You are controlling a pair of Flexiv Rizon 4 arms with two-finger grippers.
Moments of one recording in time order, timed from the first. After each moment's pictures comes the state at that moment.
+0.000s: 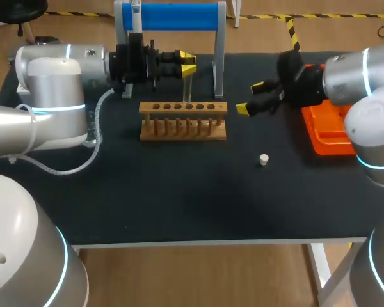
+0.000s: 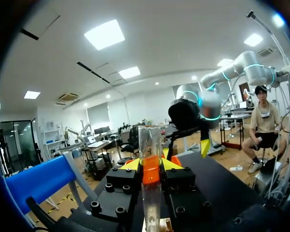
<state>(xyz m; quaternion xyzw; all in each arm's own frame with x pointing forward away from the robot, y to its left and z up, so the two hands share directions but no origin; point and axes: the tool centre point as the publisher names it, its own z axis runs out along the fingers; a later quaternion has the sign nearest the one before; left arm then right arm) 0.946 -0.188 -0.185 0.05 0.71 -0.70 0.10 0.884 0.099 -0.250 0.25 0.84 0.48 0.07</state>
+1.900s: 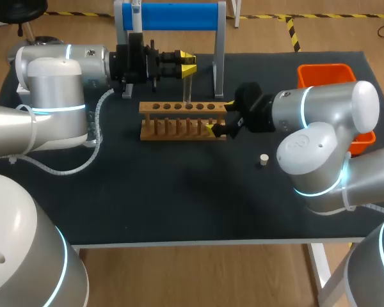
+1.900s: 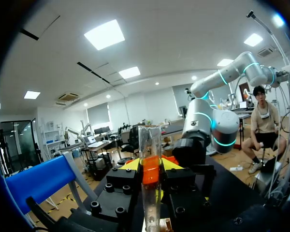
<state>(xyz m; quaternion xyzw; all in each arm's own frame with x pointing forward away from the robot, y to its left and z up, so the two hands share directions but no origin) 0.946 -0.188 -0.185 0.05 0.71 -0.70 0.10 0.917 0.156 -0.345 0.26 0.84 0.45 0.14</state>
